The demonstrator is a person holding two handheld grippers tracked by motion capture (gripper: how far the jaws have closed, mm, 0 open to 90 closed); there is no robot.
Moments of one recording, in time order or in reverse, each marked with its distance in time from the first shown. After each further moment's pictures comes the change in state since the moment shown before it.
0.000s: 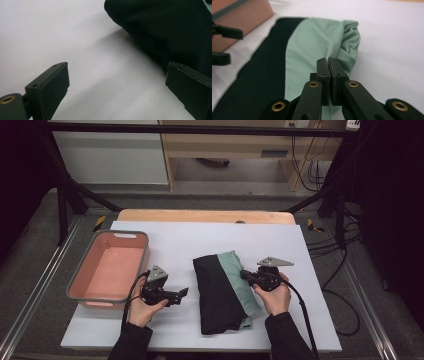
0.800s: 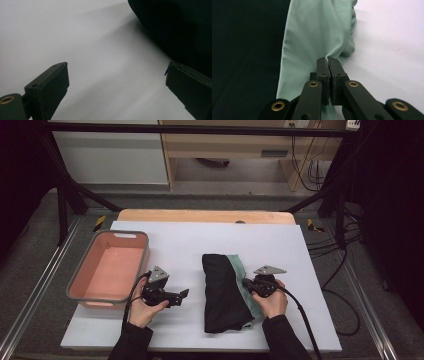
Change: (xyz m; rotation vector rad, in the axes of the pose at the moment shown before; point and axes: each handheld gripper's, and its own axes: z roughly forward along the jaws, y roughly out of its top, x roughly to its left) left arm -0.003 -0.001 0.001 0.013 0.005 0.013; right arm -0.011 -0.031 0.022 0.088 -0.094 -0.029
